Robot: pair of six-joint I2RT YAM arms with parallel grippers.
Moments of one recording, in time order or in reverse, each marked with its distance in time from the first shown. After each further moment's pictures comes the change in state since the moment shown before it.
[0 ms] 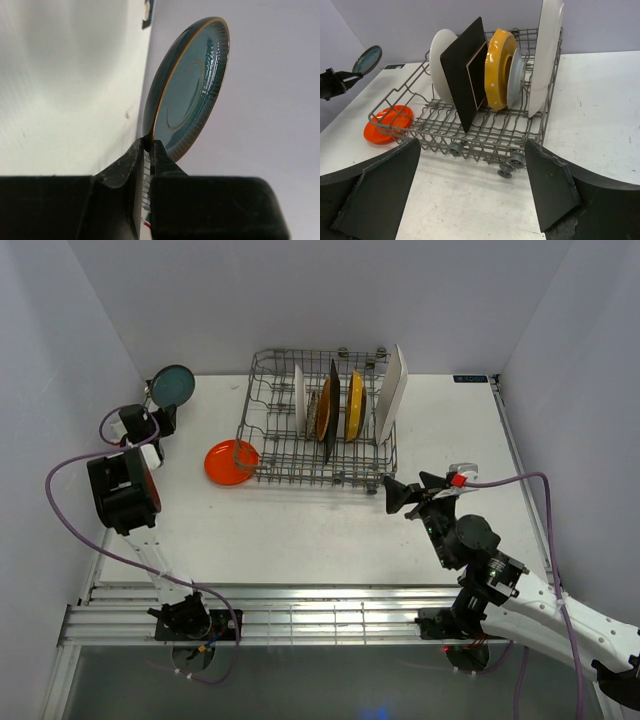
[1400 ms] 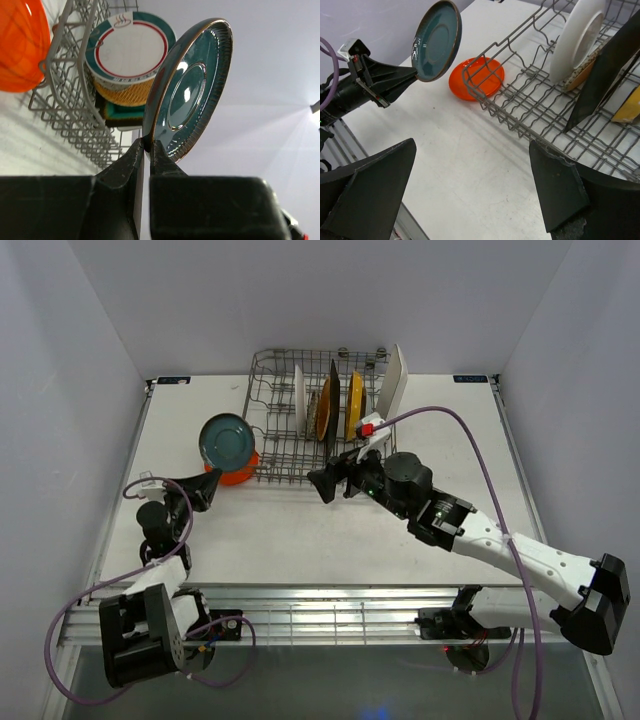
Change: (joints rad) left arm -0.077 -1.049 -1.131 0.458 0.363 0.079; right arm -0.009 0.576 0.495 -0.126 -0.491 0.060
